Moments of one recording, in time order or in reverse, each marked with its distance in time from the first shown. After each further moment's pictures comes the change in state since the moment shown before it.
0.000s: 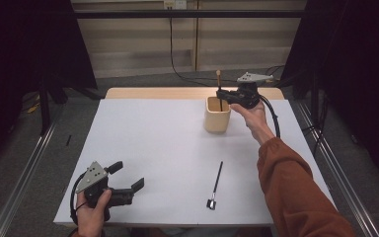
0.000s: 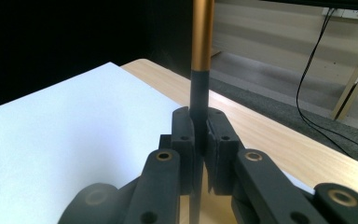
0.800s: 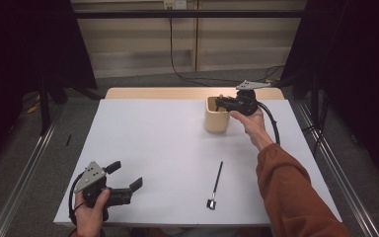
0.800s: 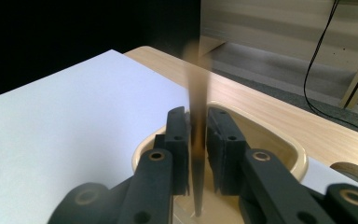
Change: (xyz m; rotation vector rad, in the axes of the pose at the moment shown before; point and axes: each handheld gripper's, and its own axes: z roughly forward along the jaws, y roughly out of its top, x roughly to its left) left arm 0.003 0.000 -0.002 0.001 0.018 -0.008; right arm 0.001 -0.023 0.005 0.023 0.014 0.023
